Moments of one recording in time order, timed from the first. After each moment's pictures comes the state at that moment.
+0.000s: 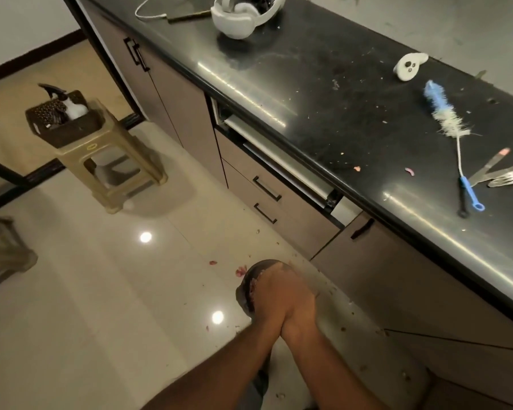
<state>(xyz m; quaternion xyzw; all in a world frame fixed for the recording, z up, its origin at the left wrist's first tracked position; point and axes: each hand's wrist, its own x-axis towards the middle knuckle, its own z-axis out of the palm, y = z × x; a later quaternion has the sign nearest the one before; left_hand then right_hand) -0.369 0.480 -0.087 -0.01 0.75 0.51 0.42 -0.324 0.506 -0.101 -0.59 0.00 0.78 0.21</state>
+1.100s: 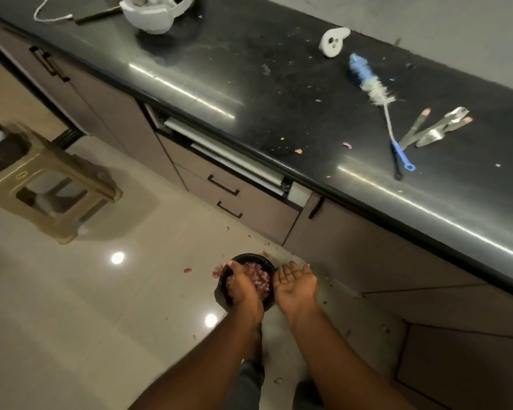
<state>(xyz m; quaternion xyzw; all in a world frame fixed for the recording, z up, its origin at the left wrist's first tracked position) -0.368 0.505 -0.169 -0.30 0.60 0.55 0.49 -0.285 0.568 -0.103 -0.57 0.12 0.72 0.37</state>
